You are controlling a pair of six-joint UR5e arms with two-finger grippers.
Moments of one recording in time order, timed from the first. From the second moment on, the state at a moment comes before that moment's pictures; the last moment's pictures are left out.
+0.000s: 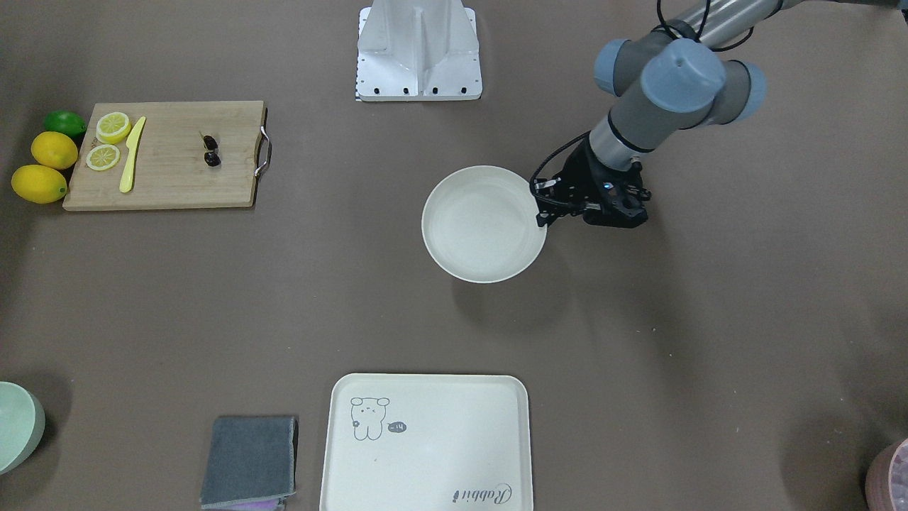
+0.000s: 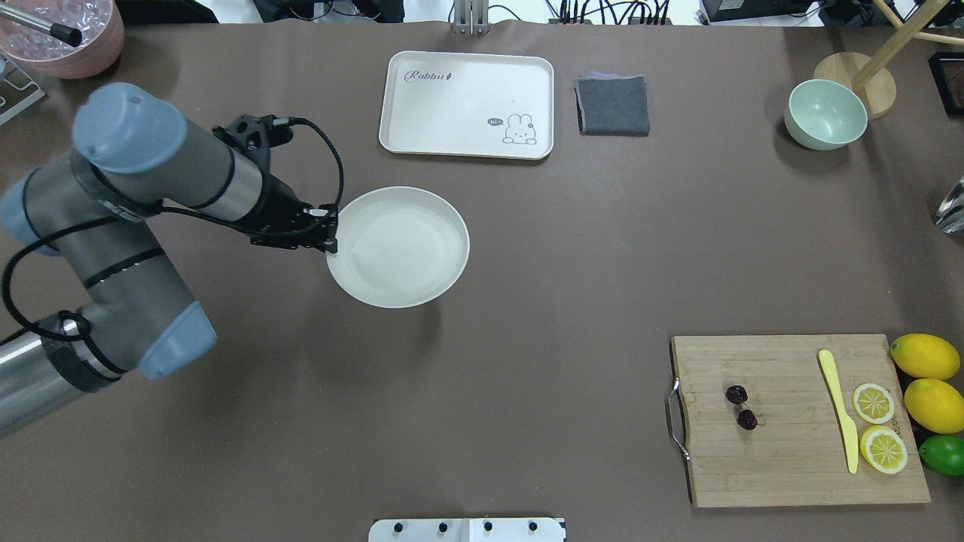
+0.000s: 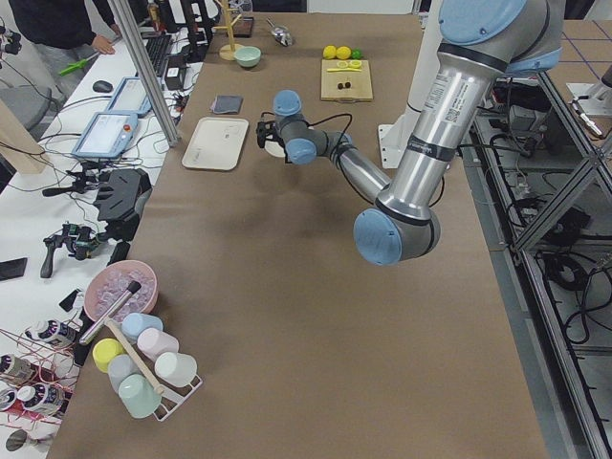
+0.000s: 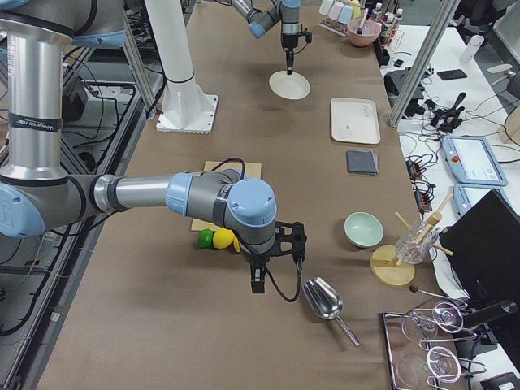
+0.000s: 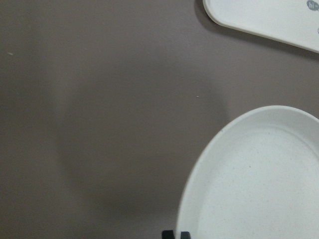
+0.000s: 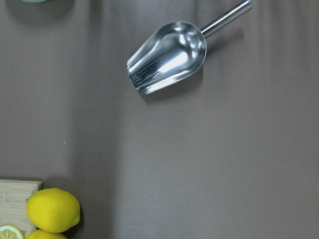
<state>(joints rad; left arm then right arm) -0.68 -2.04 -1.73 -1.98 -2.09 -1.31 1.81 -1.71 1.85 -1.86 2.33 -0.31</state>
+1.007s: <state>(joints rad) -0.46 -2.14 -1.65 -1.97 -1.83 -1.37 1.83 -1.72 1.85 -1.86 2.33 -0.31</state>
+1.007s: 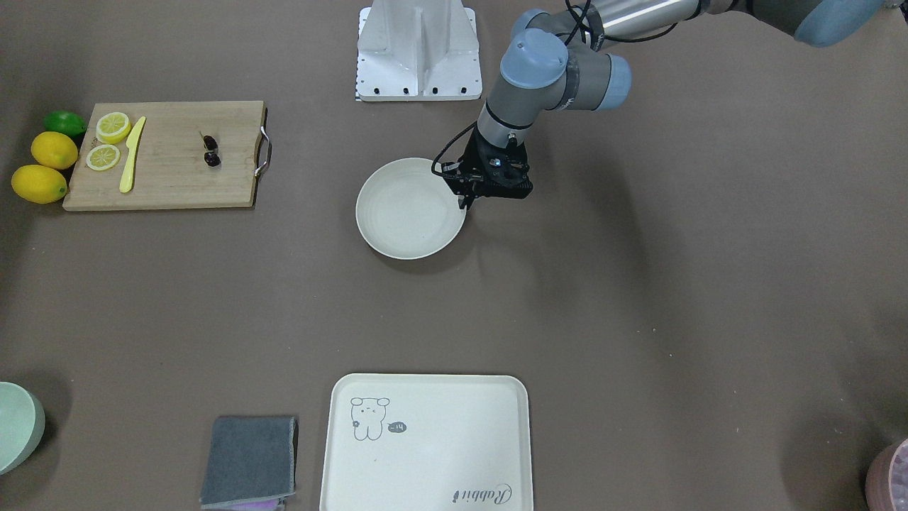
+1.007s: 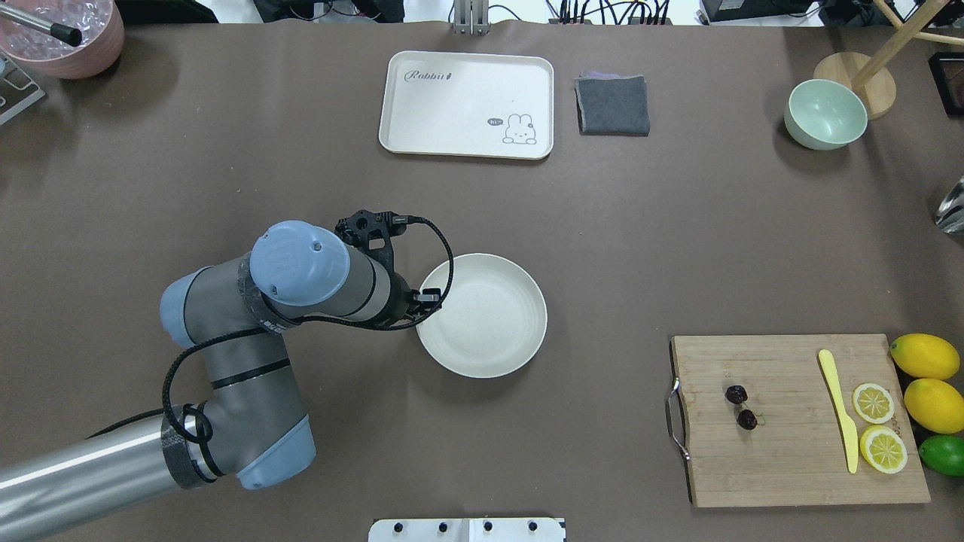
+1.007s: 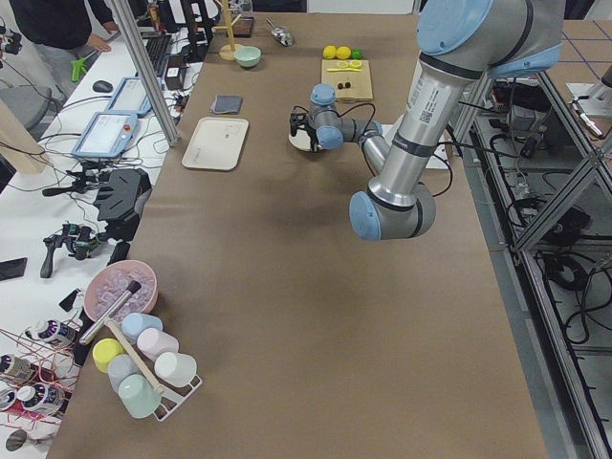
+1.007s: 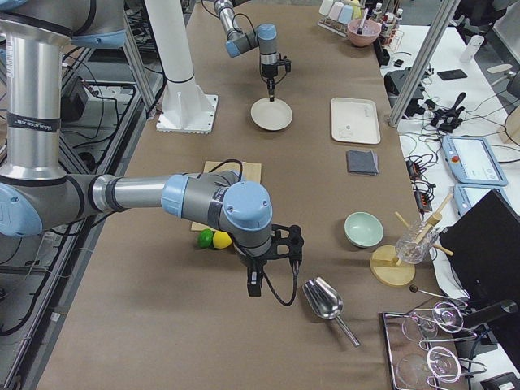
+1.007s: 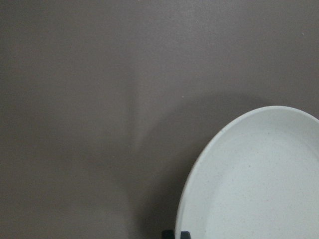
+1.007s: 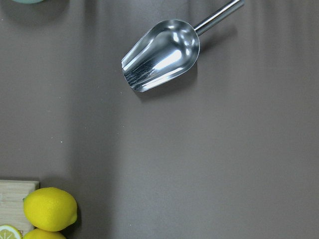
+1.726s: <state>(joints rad) -0.54 -2.12 -1.66 -1.97 -1.91 -1.28 1.85 -1.70 1.86 -1.87 2.33 -0.31</state>
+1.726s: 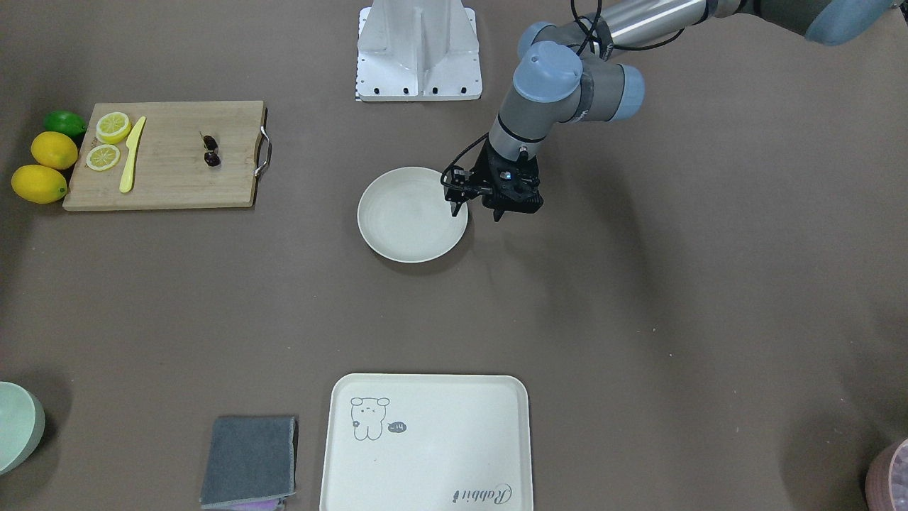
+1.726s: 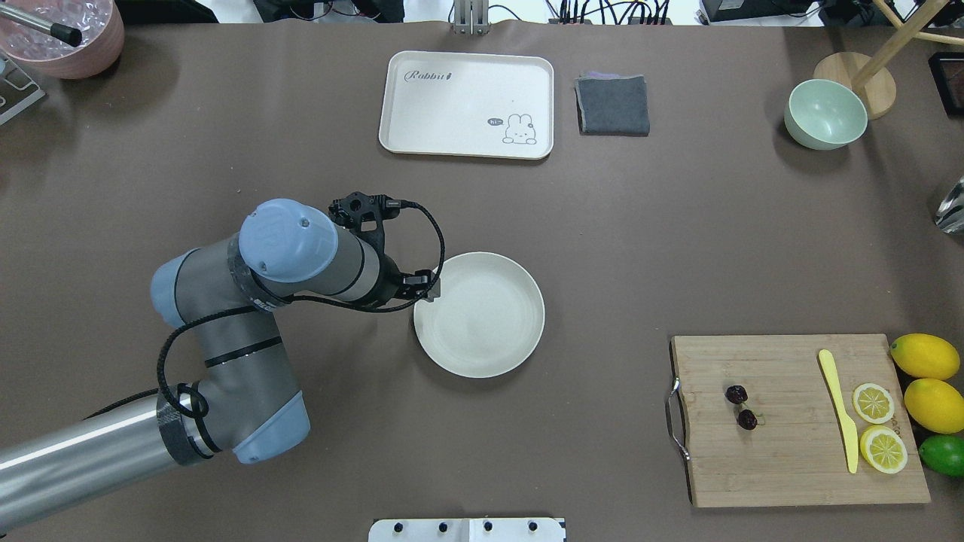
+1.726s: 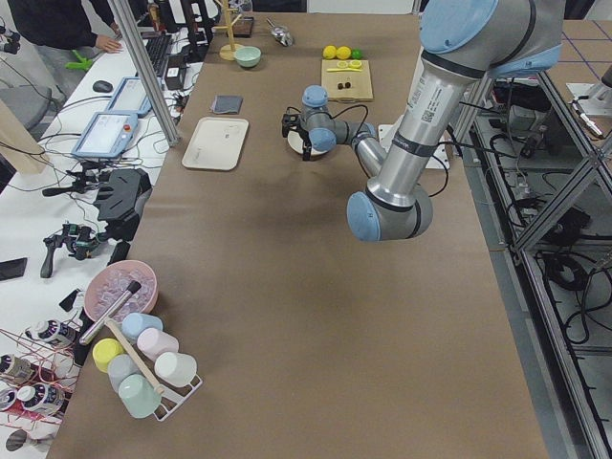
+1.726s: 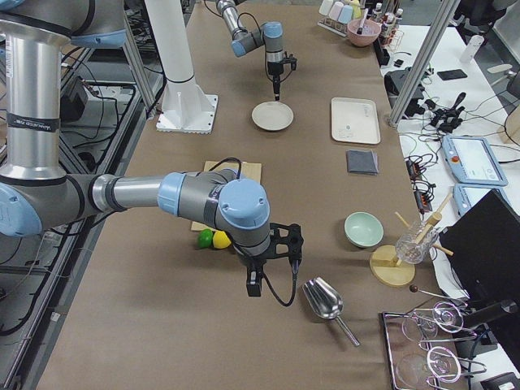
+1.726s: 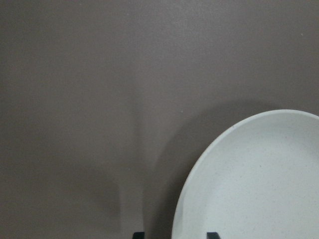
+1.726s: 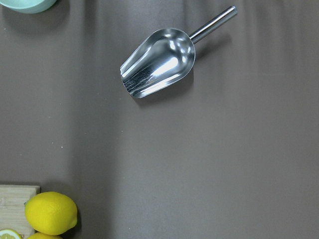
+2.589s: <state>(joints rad) -0.97 -1.80 -1.93 -1.97 -2.37 -0.97 1.60 -1.67 2.15 -1.95 2.38 -0.02</state>
